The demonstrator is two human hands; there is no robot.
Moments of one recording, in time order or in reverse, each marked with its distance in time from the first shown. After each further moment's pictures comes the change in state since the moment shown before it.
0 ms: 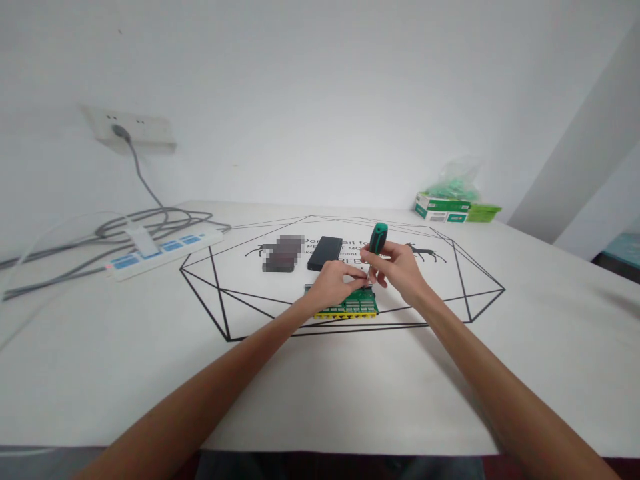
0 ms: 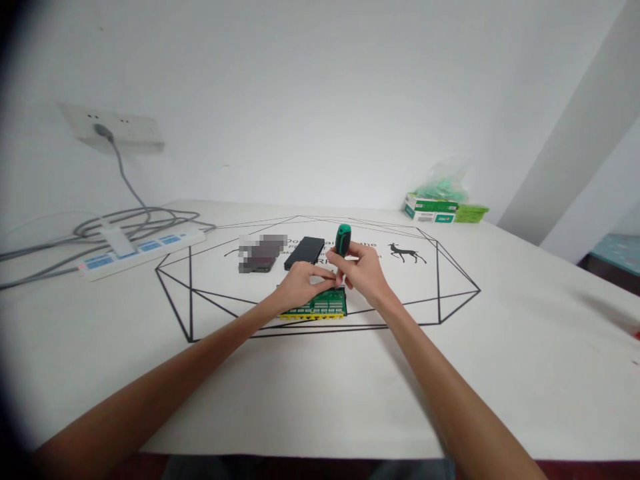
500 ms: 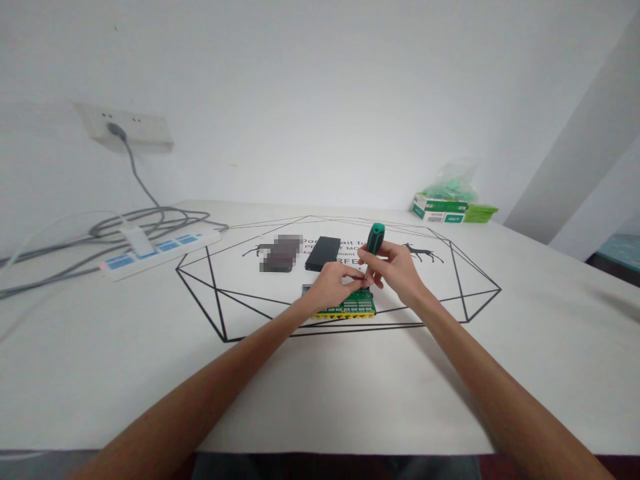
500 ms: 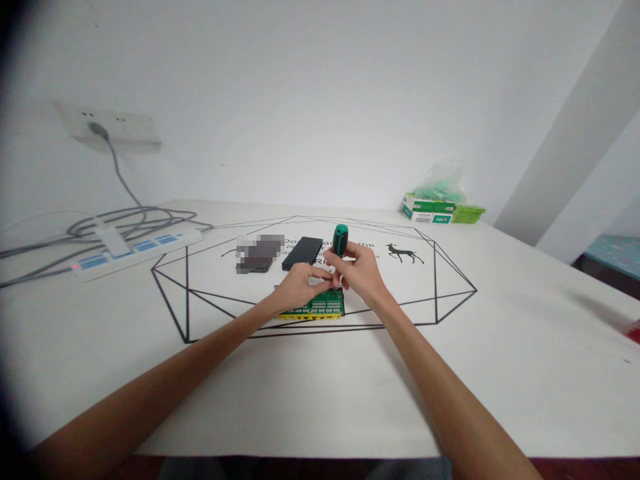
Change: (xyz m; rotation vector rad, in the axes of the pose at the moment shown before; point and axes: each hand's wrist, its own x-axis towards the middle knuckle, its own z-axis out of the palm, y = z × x) left_hand 0.001 -0.002 0.002 -0.025 -0.029 0.027; right_hand 0.000 0.000 0.001 0.021 -0.007 -0.002
